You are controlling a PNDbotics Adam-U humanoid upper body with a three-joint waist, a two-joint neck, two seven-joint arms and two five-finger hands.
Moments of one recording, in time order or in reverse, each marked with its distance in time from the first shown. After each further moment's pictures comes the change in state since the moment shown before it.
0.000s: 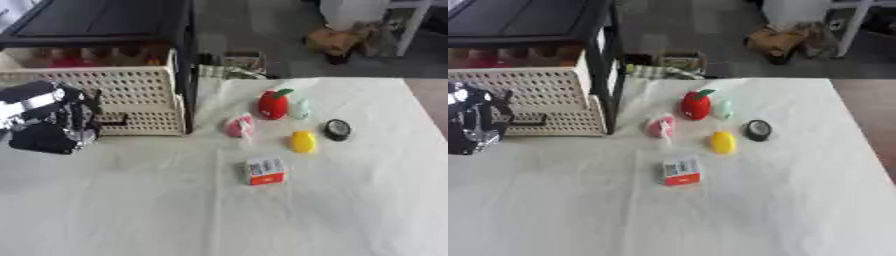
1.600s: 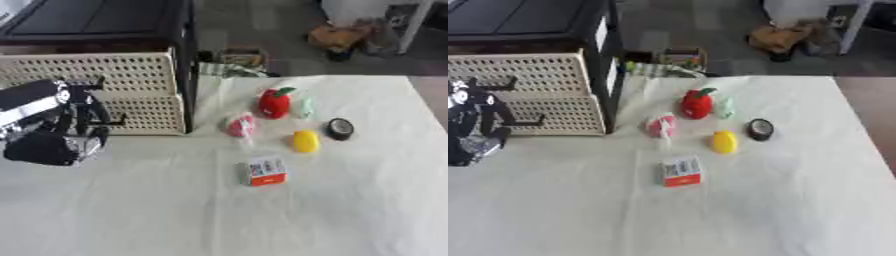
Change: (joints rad) left arm 0.091 -0.006 0.069 -0.222 -0.009 -0.084 0.009; right arm 0.003 0.010 -0.009 0.000 0.000 0.009 0.013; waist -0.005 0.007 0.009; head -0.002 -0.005
